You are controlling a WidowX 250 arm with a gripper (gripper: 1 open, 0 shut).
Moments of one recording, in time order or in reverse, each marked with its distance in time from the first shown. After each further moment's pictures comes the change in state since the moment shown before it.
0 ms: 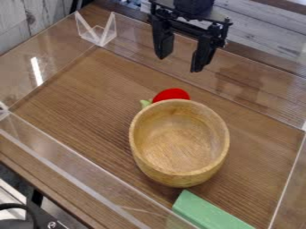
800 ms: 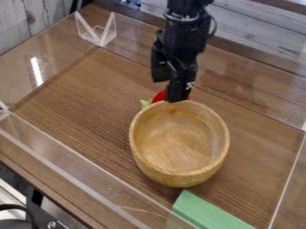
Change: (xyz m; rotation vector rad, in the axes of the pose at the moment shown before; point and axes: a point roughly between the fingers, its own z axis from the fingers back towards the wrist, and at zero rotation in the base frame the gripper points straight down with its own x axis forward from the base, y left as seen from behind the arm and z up) arm 0.003 0.022 -0.057 0.039 0.033 -0.567
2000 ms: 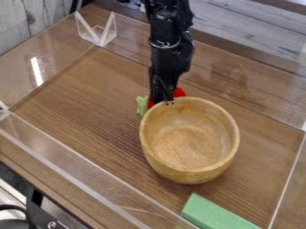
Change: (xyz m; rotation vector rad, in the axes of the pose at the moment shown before) arm -0.003 0.011 -0.035 0.060 -0.074 -0.177
